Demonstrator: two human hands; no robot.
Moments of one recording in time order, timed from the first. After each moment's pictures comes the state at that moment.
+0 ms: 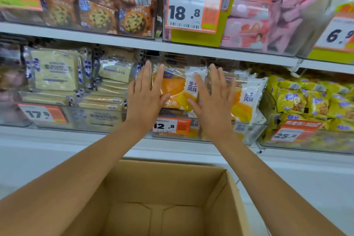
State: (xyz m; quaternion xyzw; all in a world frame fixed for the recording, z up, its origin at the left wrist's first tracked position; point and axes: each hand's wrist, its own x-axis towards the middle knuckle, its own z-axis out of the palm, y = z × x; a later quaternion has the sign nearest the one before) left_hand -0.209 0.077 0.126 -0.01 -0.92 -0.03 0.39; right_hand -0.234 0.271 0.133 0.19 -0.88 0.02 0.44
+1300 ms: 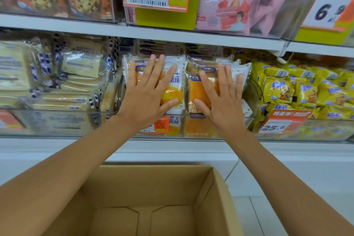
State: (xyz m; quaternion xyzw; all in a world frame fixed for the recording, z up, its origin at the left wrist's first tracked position) left_hand -0.236 0.118 0.122 -0.15 -0.92 0.07 0.36; right_hand -0.262 0.350 0.111 0.22 -0.87 -0.01 0.44
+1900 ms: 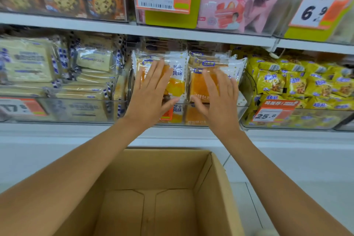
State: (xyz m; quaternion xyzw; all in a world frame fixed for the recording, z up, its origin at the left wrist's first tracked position) left_hand -0.197 0.121 0.117 -0.14 -0.94 -0.04 0.31; right_hand -0.215 0.338 0.113 0.19 -0.89 0.10 0.41
